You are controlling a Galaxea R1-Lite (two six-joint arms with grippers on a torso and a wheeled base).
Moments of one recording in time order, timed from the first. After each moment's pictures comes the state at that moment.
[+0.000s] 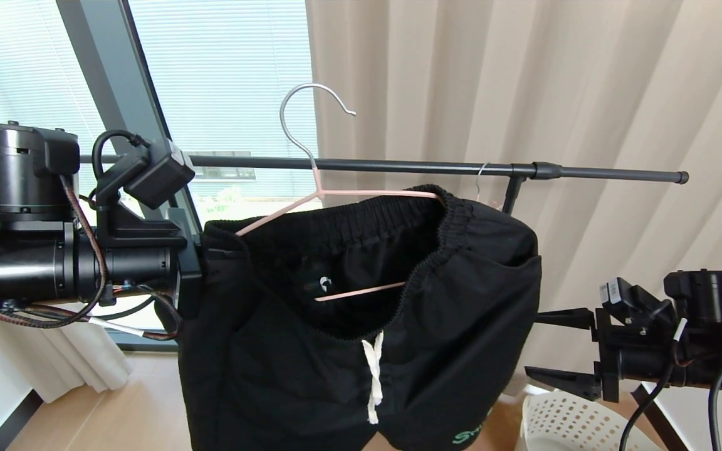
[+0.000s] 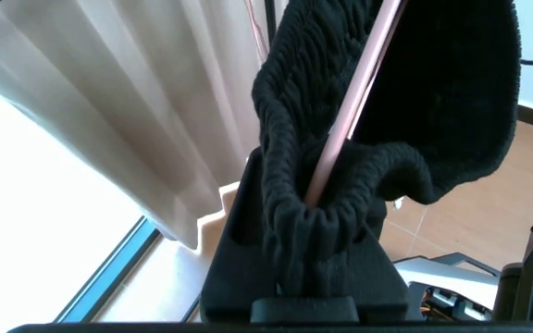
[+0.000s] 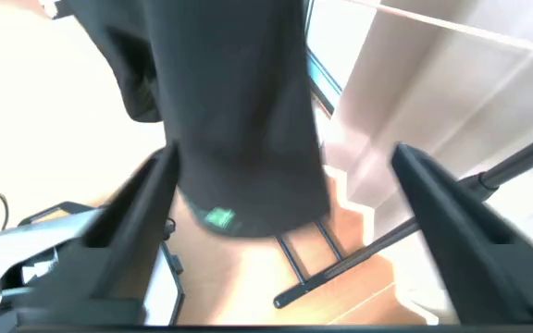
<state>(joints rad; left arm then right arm) -0.27 1.49 -0.92 -0.17 -0.67 0.40 -0.06 1.81 -0.49 -0.58 0.95 -0.63</state>
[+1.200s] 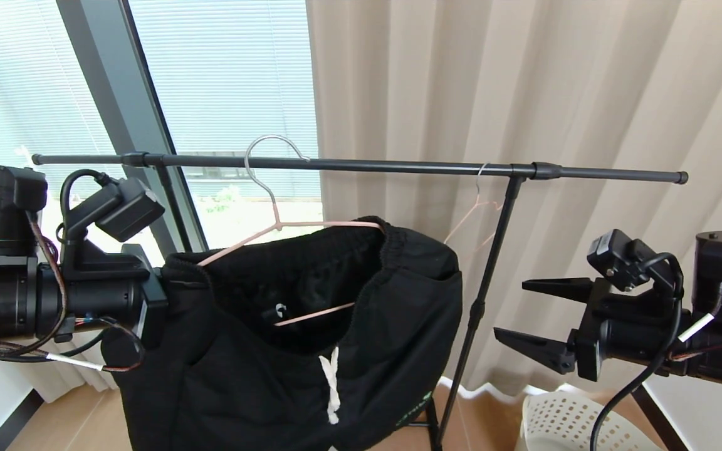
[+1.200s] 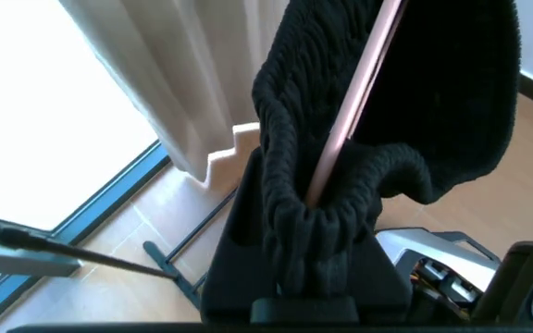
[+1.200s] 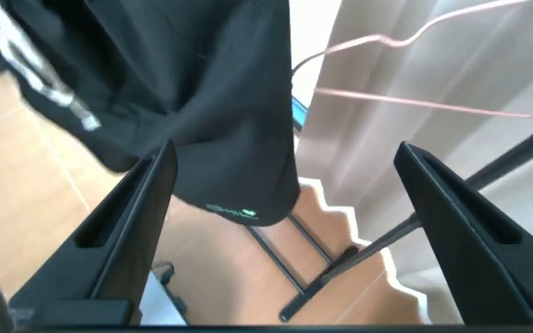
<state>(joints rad) -0.16 1.43 -0.82 -0.07 -0.56 0.40 0.27 1.53 -0.52 -0.58 0.48 -0.21</state>
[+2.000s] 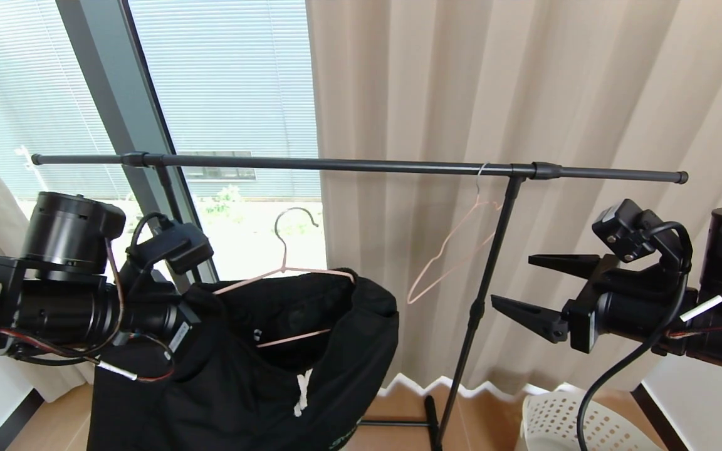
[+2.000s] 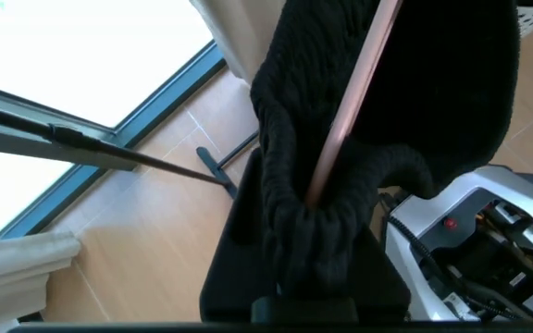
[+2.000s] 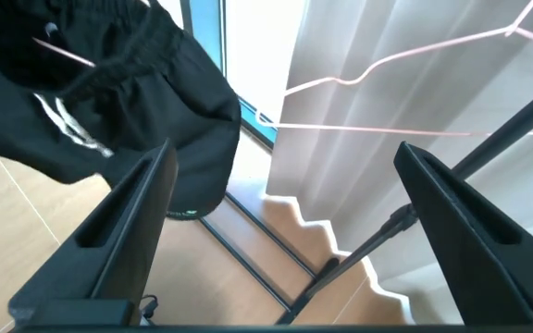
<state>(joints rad) -0.21 1.57 -0.82 -0.01 -0.24 0.50 0.33 1.50 -0.58 -0.58 0.34 -0.16</state>
